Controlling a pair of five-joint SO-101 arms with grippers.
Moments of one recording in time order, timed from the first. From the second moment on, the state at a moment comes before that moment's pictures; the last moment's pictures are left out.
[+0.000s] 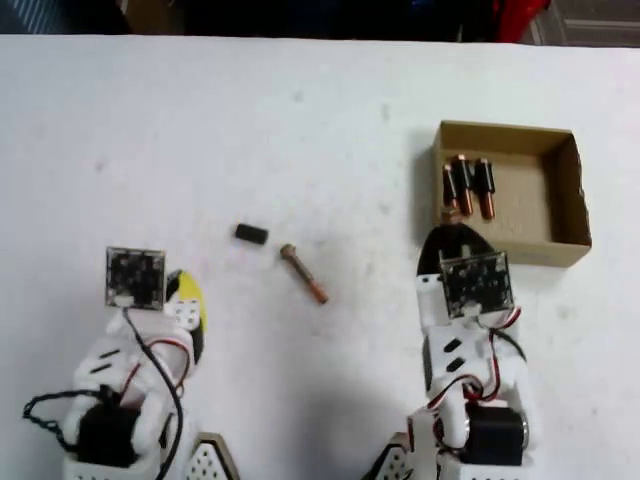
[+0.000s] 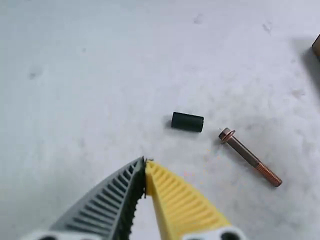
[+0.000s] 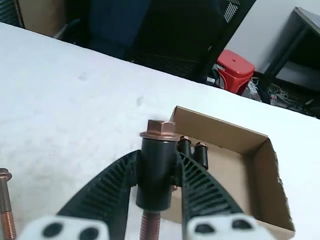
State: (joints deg) left arm 0.0 -104.5 79.5 69.8 3.4; right arm -0.4 -97.0 69.6 51.3 18.4
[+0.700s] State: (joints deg) left arm 0.0 -104.4 85.7 67.5 2.9; right arm 12.9 -25.5 39.2 38.3 21.4
